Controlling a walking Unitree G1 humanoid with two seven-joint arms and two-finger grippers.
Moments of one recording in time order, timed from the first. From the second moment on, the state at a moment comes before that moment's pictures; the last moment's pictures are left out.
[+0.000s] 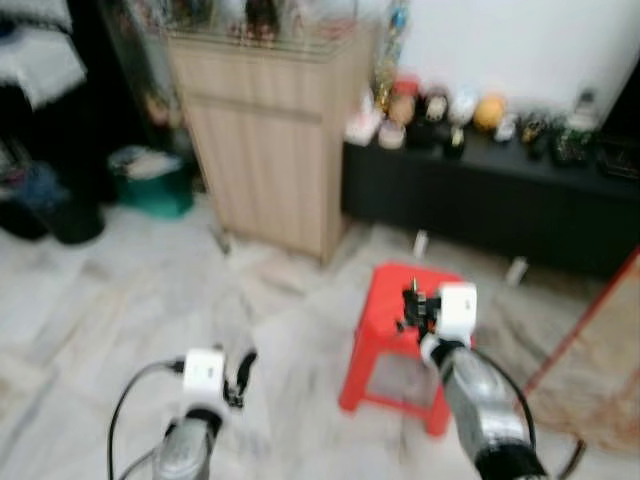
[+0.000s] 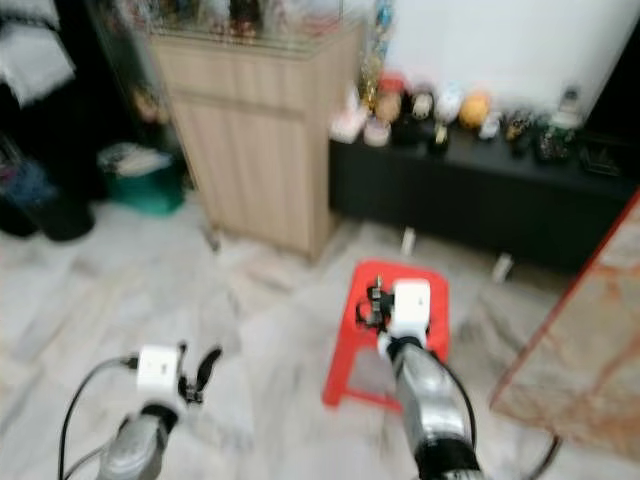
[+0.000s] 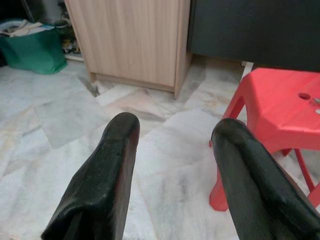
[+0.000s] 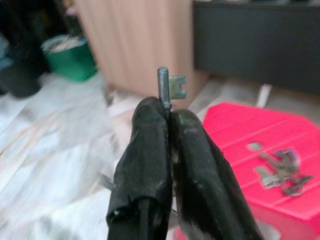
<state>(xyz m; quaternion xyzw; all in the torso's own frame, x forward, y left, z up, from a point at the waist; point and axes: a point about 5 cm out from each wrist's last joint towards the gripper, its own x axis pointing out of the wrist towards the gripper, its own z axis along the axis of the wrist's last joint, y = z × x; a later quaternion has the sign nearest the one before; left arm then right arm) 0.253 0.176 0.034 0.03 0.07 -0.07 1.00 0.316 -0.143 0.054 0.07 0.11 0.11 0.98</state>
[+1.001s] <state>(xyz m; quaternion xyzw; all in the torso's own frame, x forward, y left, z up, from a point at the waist) 0.268 0.147 0.063 0.02 0.06 -0.28 0.96 0.323 -0.089 0.145 0.10 0.07 0.38 0.92</state>
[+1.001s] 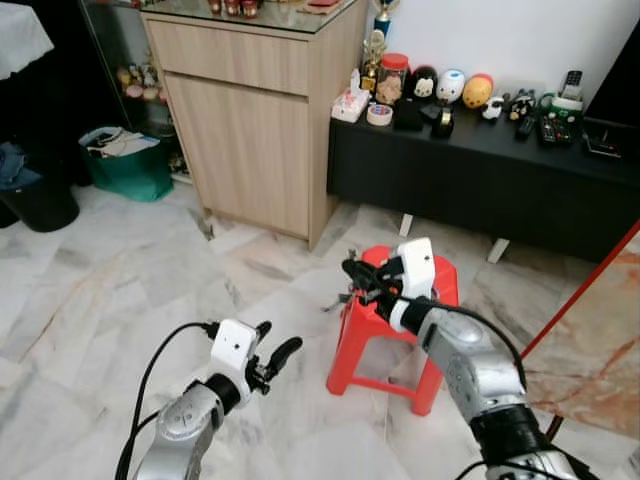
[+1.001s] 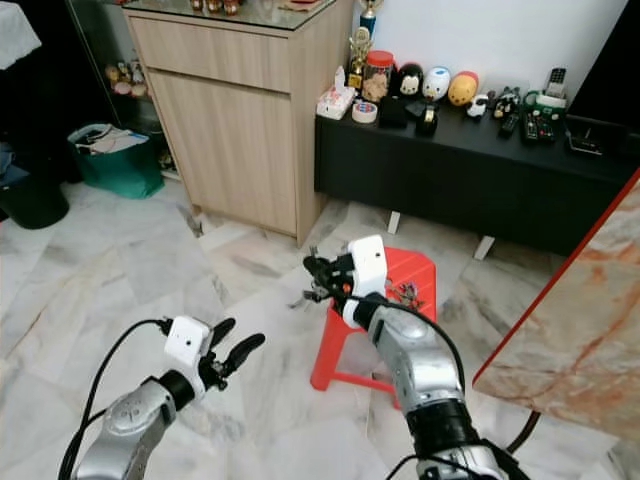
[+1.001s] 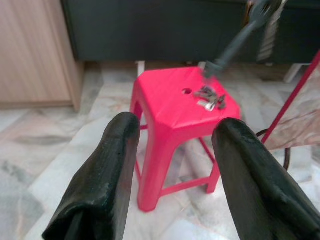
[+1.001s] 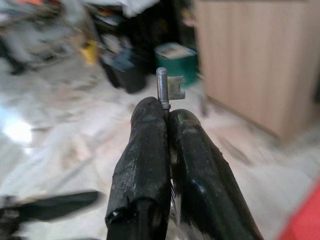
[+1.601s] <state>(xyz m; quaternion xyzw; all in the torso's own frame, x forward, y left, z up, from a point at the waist) 0.271 0.137 0.078 0.04 0.04 -0.32 0.95 0.300 -0.060 0.166 0.03 0.11 0.45 0.89</state>
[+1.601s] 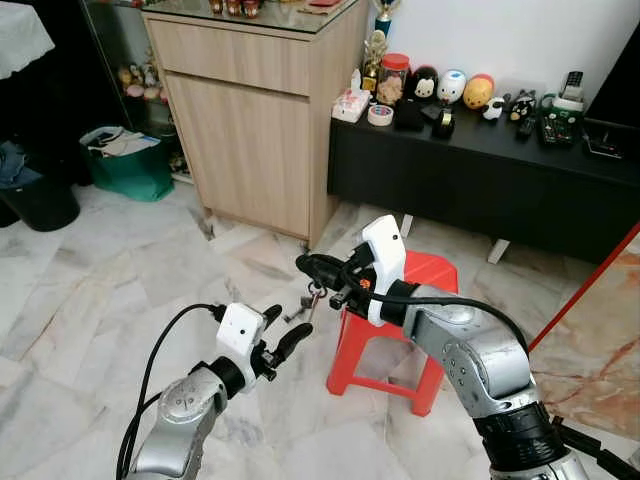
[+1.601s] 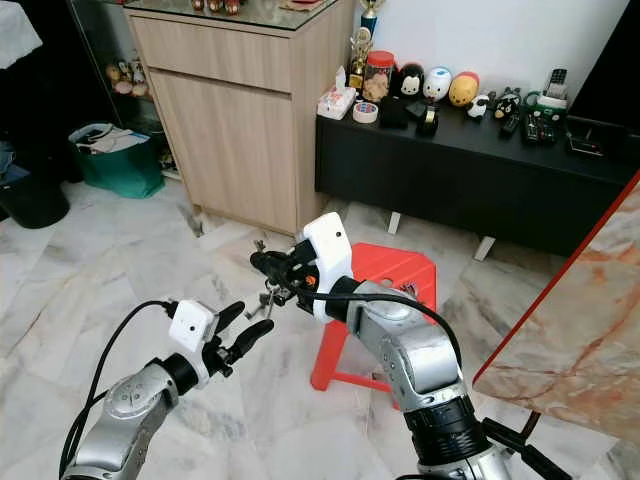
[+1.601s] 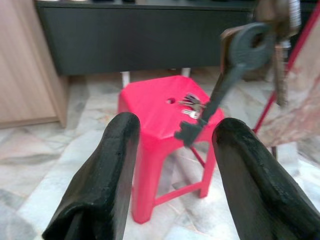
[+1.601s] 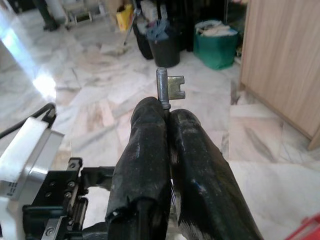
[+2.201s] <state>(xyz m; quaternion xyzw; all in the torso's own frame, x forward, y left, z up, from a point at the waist) 0.271 0.135 0.081 0.04 0.04 -0.33 0.94 0.293 -0.055 0.163 0.01 0.14 0.46 0.88</state>
